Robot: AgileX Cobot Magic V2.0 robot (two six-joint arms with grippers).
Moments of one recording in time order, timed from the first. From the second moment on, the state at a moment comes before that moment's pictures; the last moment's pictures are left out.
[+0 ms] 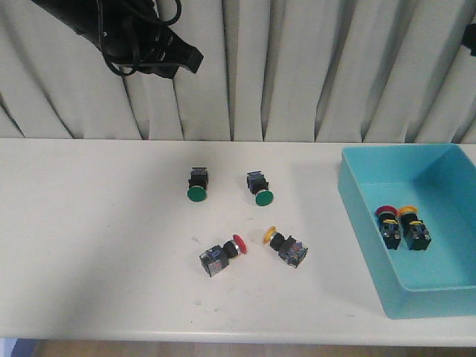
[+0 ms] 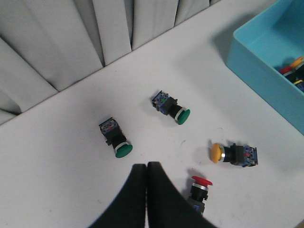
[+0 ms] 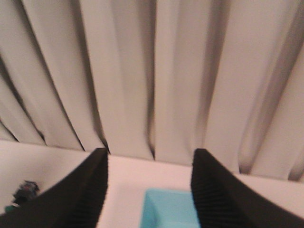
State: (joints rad) left arm -0.42 1.83 -2.11 -0.09 1.20 0.09; right arm -0.20 1.20 -1.21 0.78 0.50 -0.78
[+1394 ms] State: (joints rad) left arm -0.42 1.80 -2.10 -0.06 1.14 0.09; right arm -0.08 1.08 -1.21 0.85 0.54 -0.84
